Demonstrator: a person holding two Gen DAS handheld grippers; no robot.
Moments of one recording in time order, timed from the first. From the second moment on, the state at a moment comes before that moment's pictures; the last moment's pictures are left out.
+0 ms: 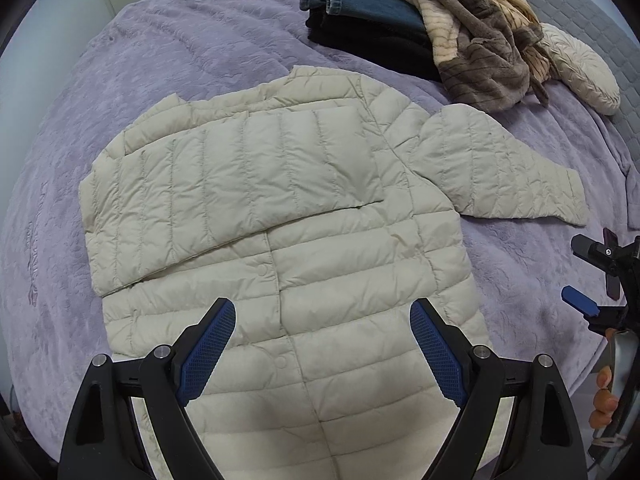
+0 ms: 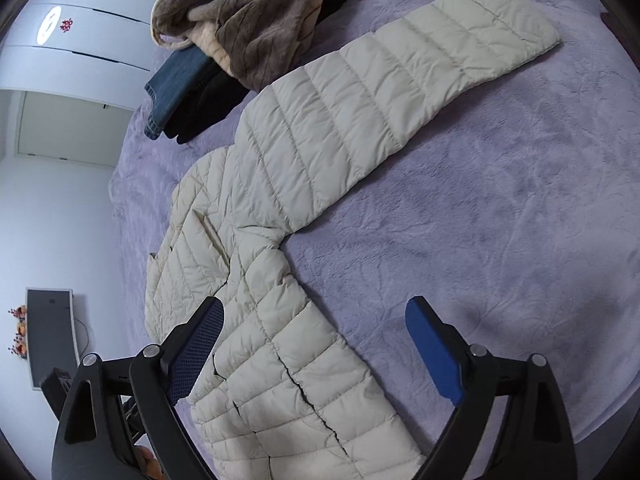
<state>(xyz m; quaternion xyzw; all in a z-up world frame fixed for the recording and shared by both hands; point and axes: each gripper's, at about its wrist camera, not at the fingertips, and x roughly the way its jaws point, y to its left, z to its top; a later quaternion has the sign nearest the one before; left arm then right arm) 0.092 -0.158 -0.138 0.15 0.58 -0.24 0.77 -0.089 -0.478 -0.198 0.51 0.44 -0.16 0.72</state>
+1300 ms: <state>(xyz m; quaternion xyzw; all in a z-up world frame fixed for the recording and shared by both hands) 0.082 -0.224 -0.176 0.18 0.60 -0.22 0.75 -0.087 -0.664 -0.312 0.79 0.18 -0.15 0.57</state>
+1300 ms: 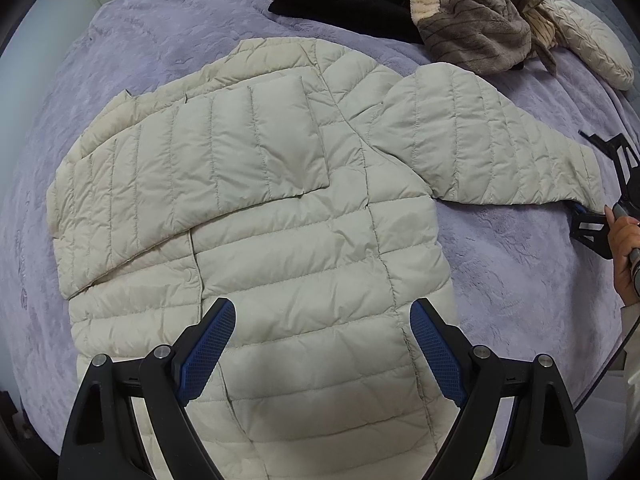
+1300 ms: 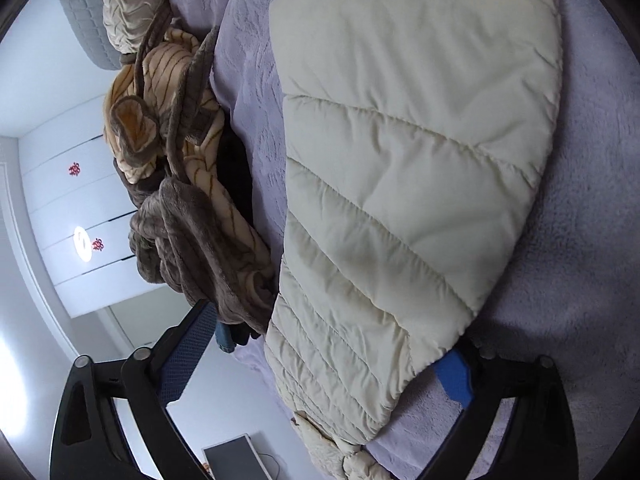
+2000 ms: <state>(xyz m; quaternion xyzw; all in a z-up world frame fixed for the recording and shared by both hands) 0.130 -0.150 -0.171 0.12 0.59 -0.17 0.78 -0.009 -0.603 -0.197 0.67 0.20 0.00 0.71</state>
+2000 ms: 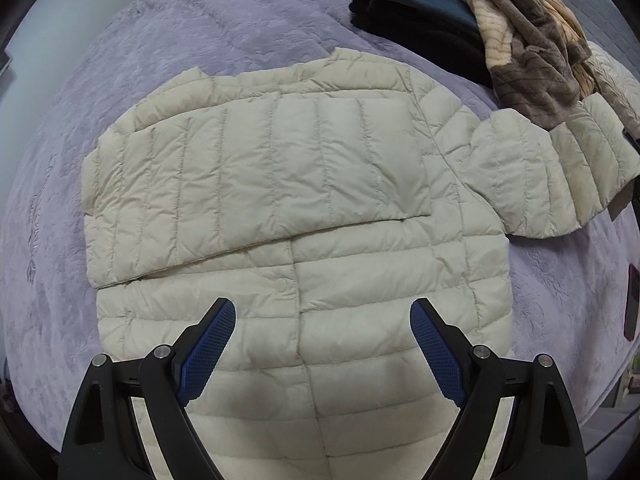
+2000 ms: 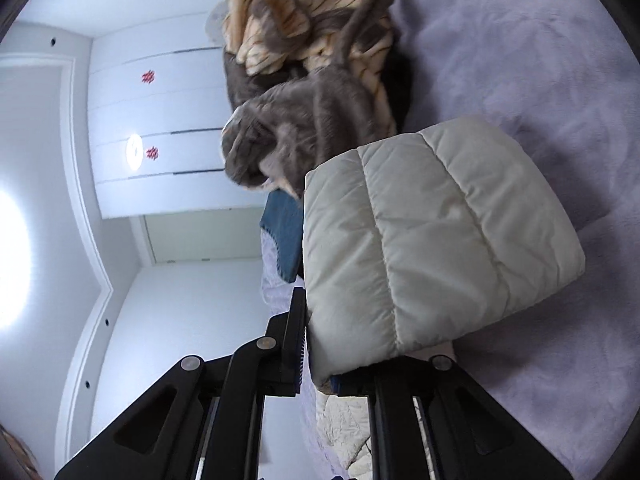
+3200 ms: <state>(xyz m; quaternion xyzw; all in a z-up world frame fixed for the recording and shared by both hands) 0.227 0.016 -0.231 -0.01 0.57 -0.11 0.82 0.151 -0.268 -0.231 0.29 0.52 0.09 0.80</state>
